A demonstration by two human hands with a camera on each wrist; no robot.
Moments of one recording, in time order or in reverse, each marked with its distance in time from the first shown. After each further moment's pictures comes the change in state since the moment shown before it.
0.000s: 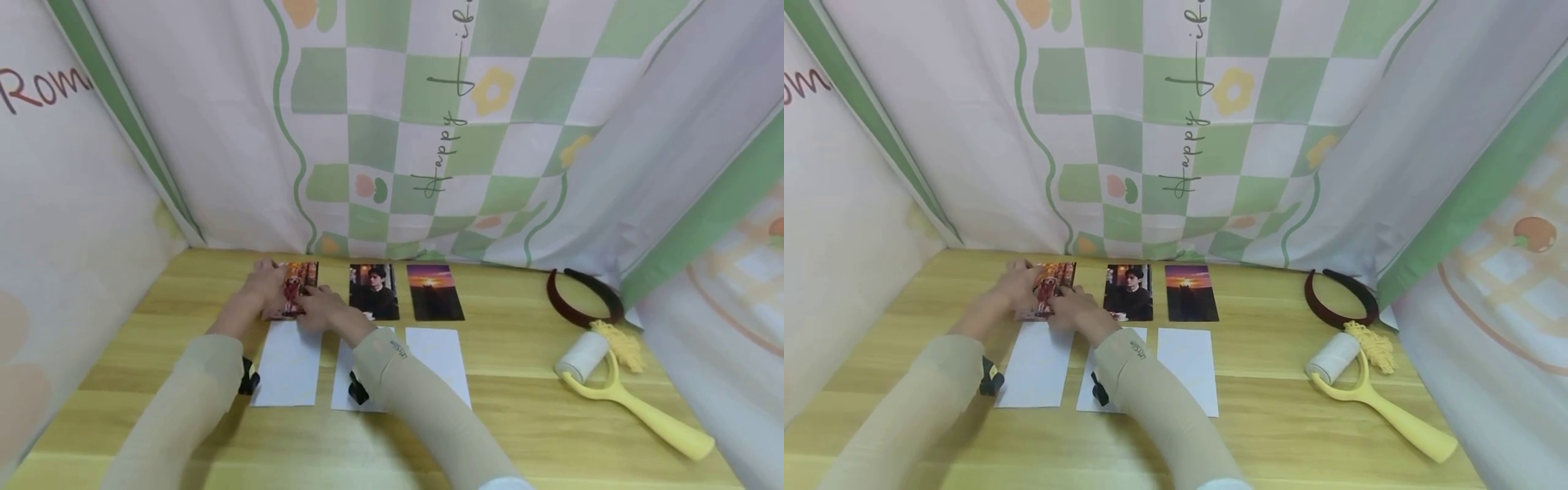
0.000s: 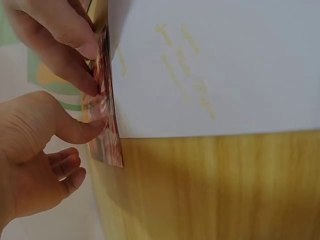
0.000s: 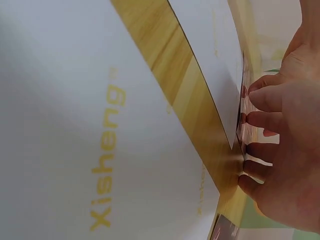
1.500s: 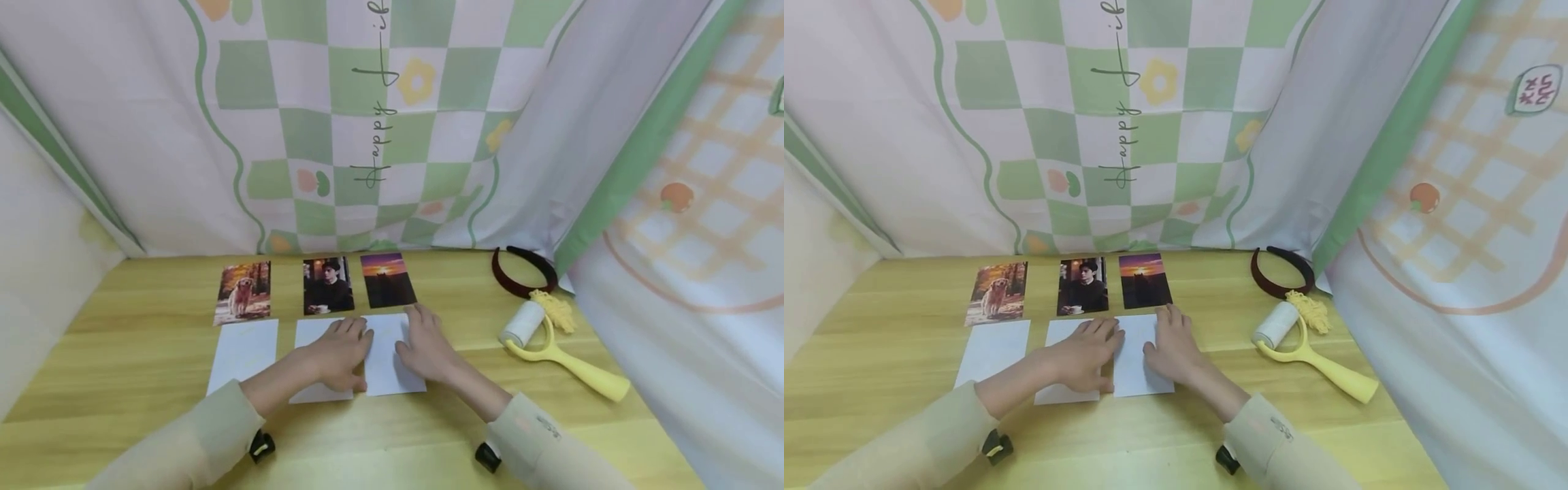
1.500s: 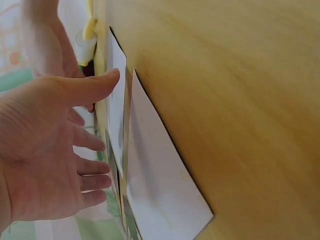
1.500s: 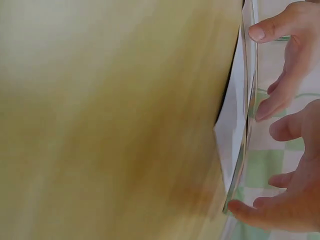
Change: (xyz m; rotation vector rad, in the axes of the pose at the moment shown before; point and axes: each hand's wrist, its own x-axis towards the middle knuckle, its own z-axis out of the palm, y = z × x) left_hand -0.076 0.204 0.058 0.175 -0.305 0.508; right_hand -0.231 0.139 0.030 0.323 0.444 0.283
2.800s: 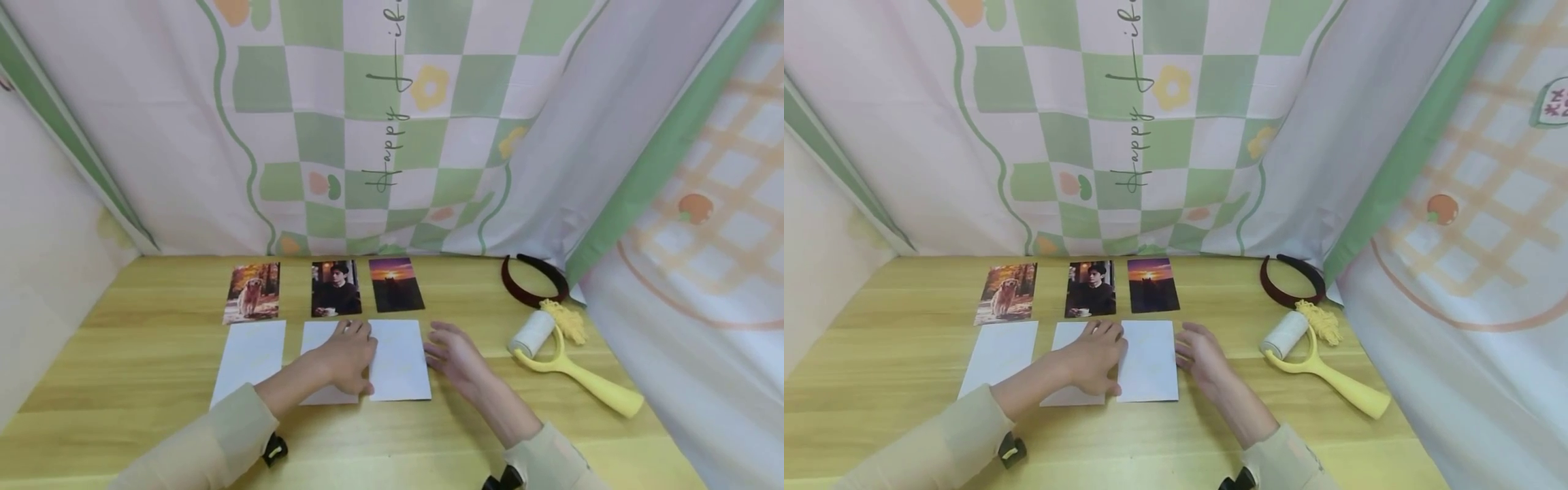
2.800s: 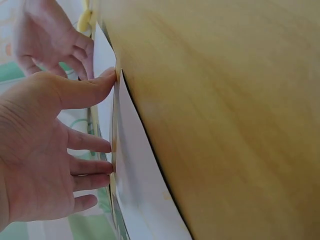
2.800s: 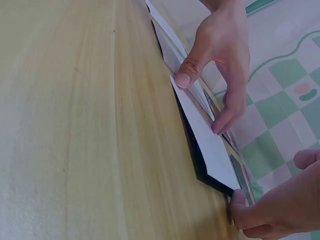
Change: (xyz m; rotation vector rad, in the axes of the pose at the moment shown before) left_hand 0.010 0.002 0.004 0.084 0.038 -0.038; right_hand -0.011 0.016 -0.018 1.157 -0.075 0.385
